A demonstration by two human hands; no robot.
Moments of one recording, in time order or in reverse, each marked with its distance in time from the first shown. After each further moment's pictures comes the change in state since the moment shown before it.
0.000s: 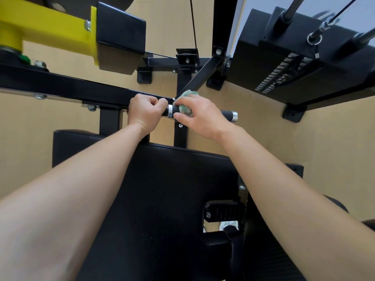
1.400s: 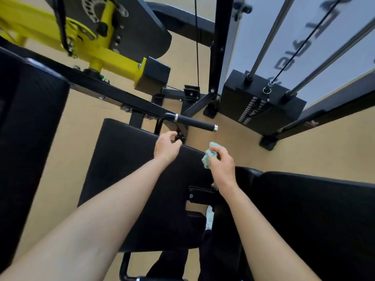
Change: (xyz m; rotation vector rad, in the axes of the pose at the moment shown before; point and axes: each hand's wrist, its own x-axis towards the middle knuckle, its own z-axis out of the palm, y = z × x) left_hand -0.173 0.055 -0.003 -0.058 -0.045 -0.216; right_hand -0.225 -0.038 -0.007 0.584 0.393 0.415
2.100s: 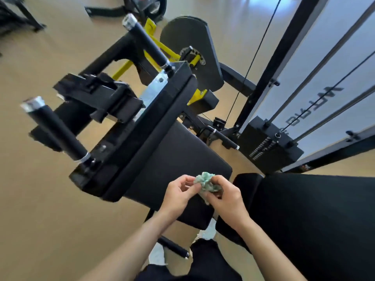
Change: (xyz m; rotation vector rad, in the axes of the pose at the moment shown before) left_hand -0.361 -0.059 -0.105 -0.750 0.028 0.179; right_hand -0.282 -0.042 -0.013 -0.384 -0.393 -0.604
